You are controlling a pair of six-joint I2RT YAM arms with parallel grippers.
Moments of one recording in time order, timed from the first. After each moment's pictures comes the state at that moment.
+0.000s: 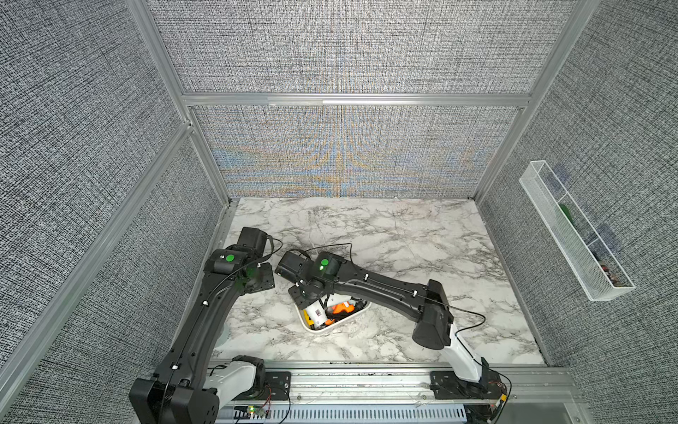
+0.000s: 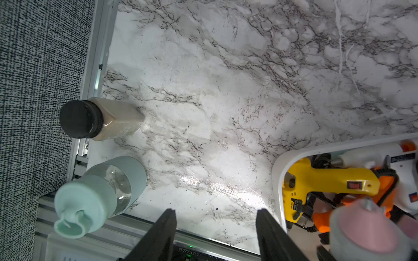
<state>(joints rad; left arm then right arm) -0.22 1.14 1.17 -1.28 -0.15 -0.41 1.18 2.27 2.23 -1.18 0.14 0.50</state>
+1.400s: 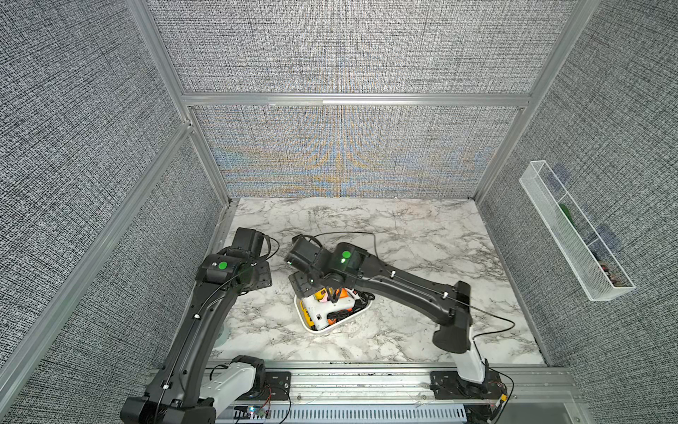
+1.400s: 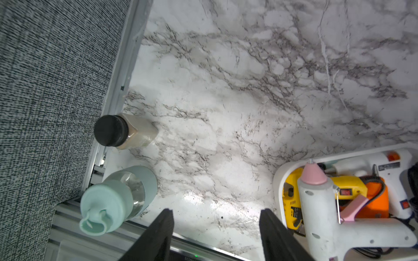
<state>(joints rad) -0.23 1.05 1.21 -1.25 -0.26 -0.41 1.14 1.98 2.11 -1.13 0.30 0.52</state>
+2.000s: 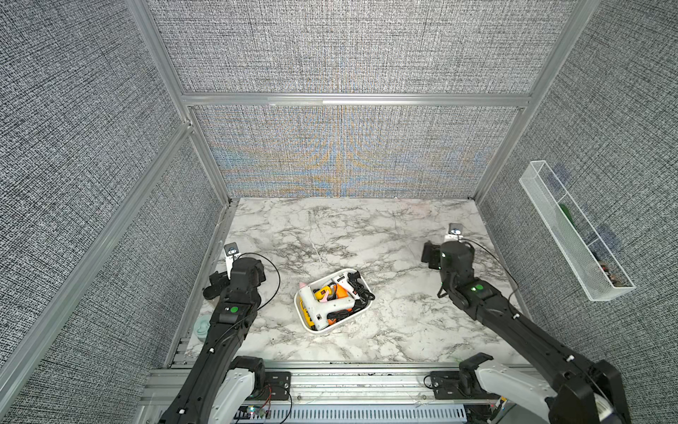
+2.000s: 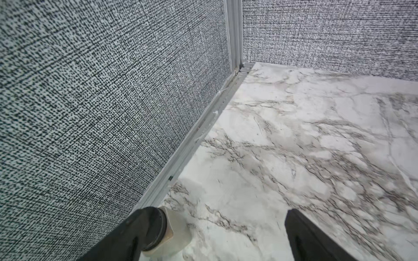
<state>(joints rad) -0.11 0.82 0.49 -0.20 -0.60 -0.16 0.32 1.01 0.58 0.04 0.60 0.16</state>
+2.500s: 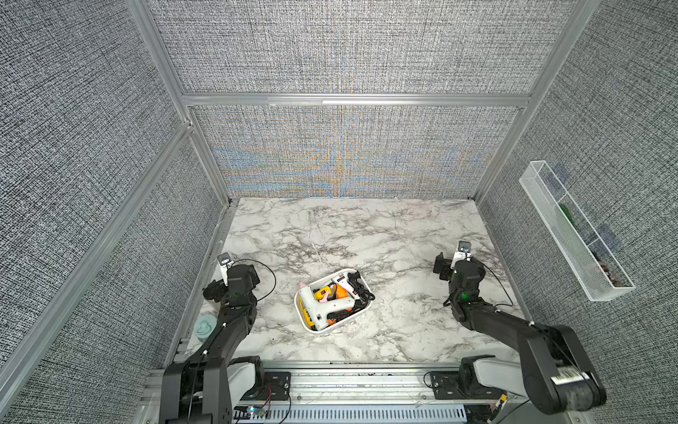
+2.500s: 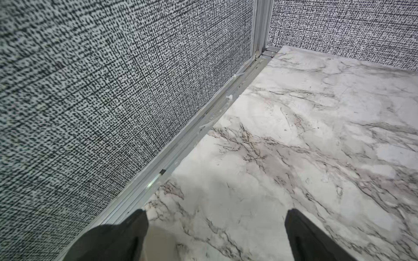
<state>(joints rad) 0.06 1.14 0.34 0.31 -0.47 -0.18 0.10 1.33 0.33 0.67 0.42 0.01</state>
